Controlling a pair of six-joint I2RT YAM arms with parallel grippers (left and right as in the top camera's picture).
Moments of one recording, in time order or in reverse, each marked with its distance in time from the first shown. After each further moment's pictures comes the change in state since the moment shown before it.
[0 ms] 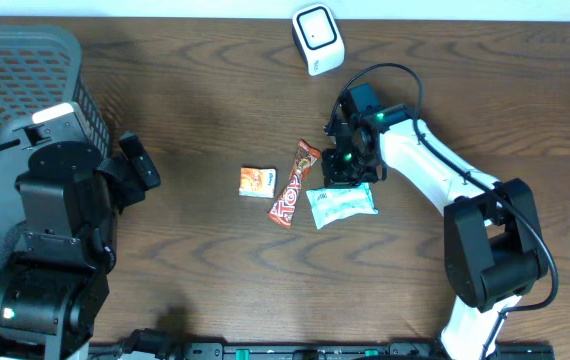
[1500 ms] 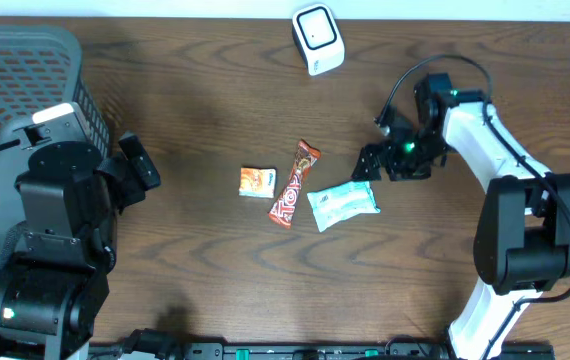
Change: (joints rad) left arm 0.000 0.000 0.000 0.000 0.000 0.000; right arm -0.303 0.024 0.014 -0.163 -0.139 -0.431
